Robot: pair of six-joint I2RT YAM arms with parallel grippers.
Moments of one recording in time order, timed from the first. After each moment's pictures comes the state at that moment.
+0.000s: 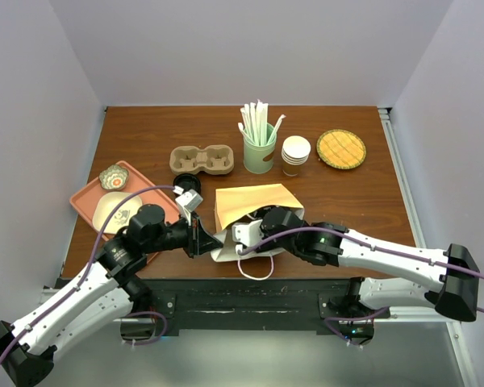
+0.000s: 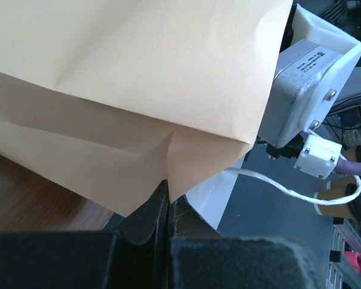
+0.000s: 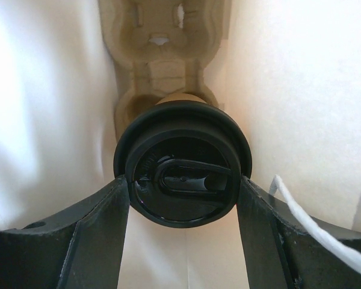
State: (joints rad) left arm -0.71 0.62 0.54 -0.30 0.48 -0.52; right arm 1.14 1.14 0.84 -0.43 0.41 -0.84
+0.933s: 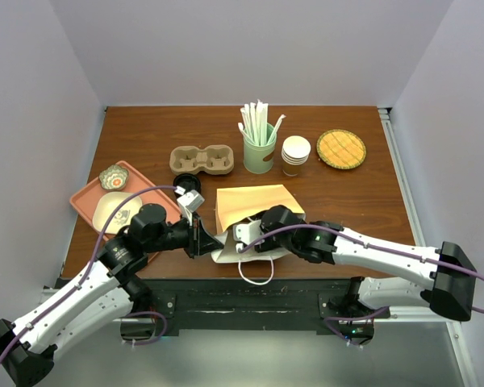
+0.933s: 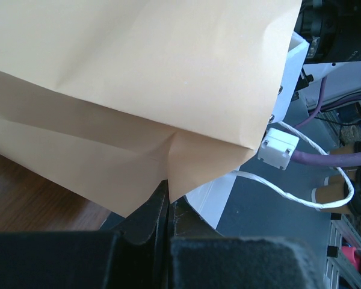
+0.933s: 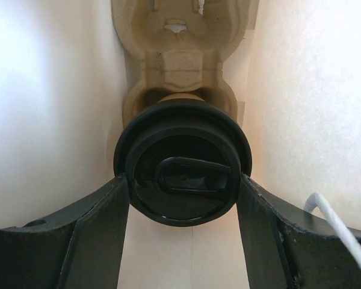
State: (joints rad) left arm -0.71 0.63 0.54 -0.30 0.49 -0.52; right arm 1.10 1.17 0.80 -0.41 0.37 -0.84
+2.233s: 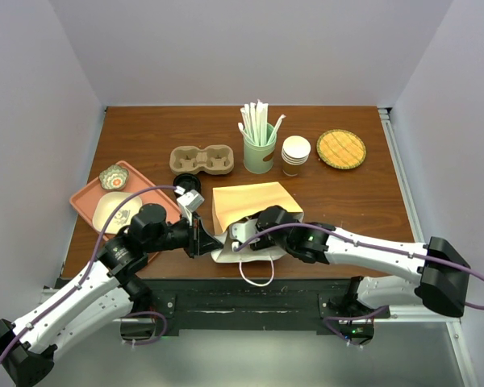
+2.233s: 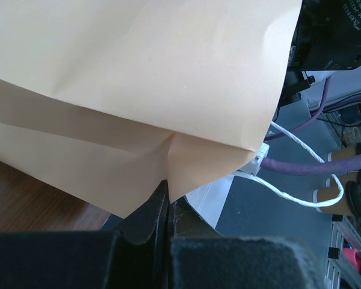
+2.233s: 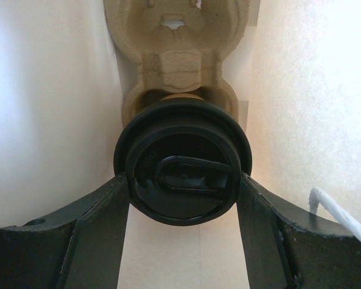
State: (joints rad) left arm -0.71 0.63 0.54 -0.30 0.49 -0.52; right arm 1.09 1.23 0.76 -0.28 0.38 -0.85
